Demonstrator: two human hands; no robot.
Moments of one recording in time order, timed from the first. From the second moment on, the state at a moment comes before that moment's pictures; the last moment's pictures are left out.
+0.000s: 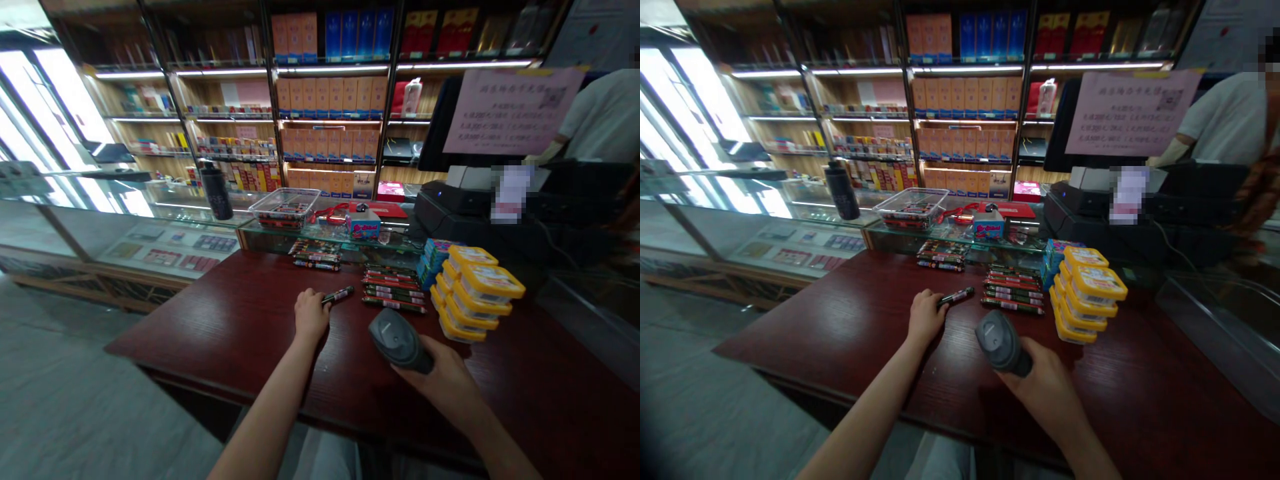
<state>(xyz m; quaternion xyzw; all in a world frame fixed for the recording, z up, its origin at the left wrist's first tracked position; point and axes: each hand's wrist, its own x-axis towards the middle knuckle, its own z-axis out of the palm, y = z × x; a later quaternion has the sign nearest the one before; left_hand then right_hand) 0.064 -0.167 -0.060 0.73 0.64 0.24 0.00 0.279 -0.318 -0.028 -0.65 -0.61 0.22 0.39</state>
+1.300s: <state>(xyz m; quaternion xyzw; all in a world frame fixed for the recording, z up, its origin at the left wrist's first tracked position) 0.152 -0.161 -0.065 0.78 0.52 0.34 0.11 0.338 -0.322 -0.073 -0.71 -0.64 -0.11 0.27</state>
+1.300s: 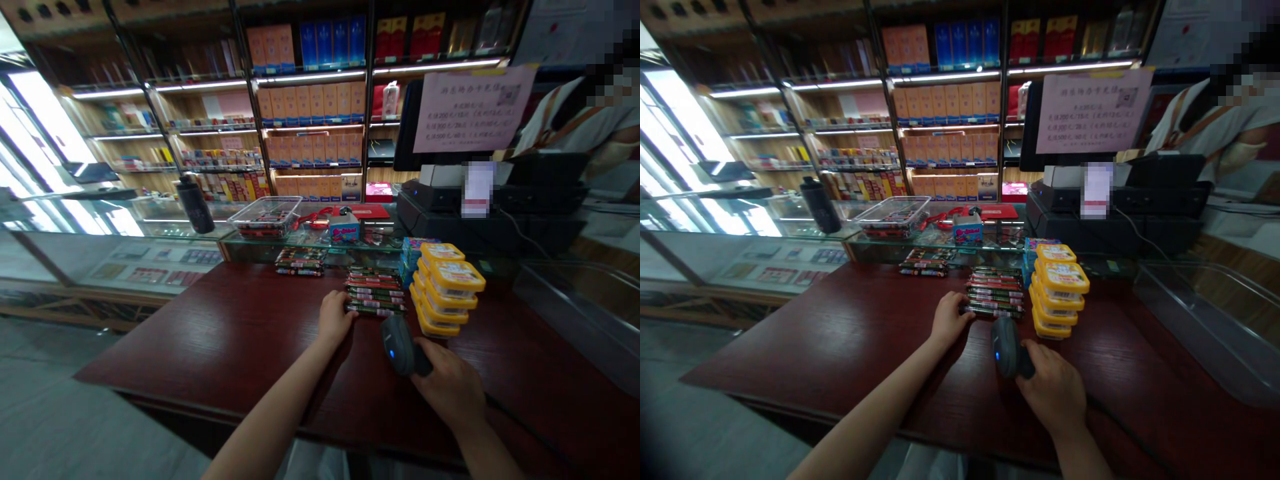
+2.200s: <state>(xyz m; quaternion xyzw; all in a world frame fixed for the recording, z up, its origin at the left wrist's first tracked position) 0.018 -0.019 -0.035 0.75 0.62 0.21 -0.08 0.352 -0.318 -0.095 -0.75 -0.62 -0.03 0.23</state>
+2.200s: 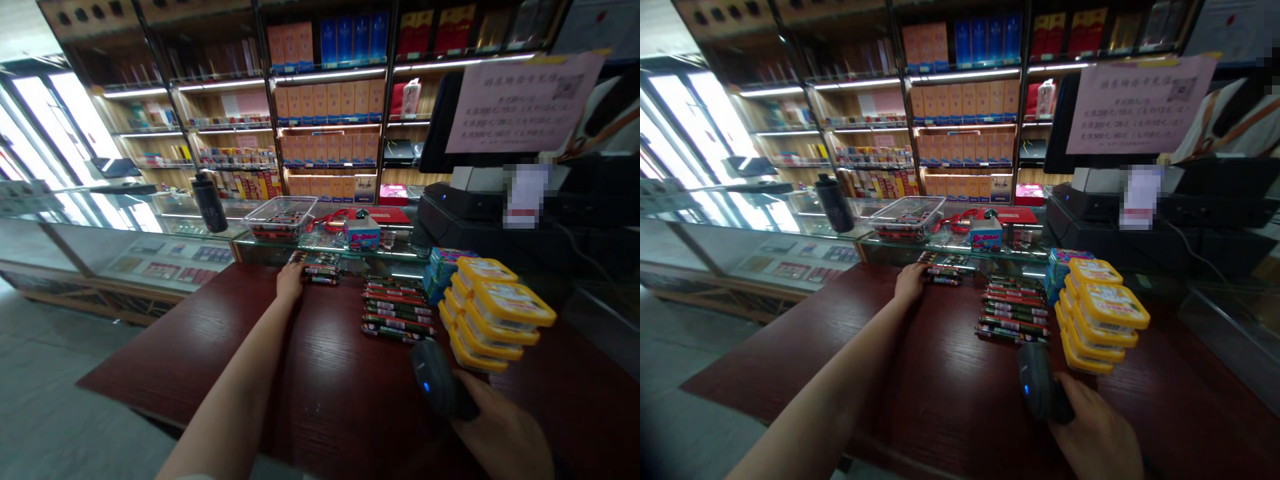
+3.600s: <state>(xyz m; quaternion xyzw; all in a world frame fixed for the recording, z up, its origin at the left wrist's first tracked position) 0.069 -0.173 -0.065 0.71 0.61 0.33 0.08 0.288 -0.321 -0.036 -0.63 -0.58 0.25 0.46</state>
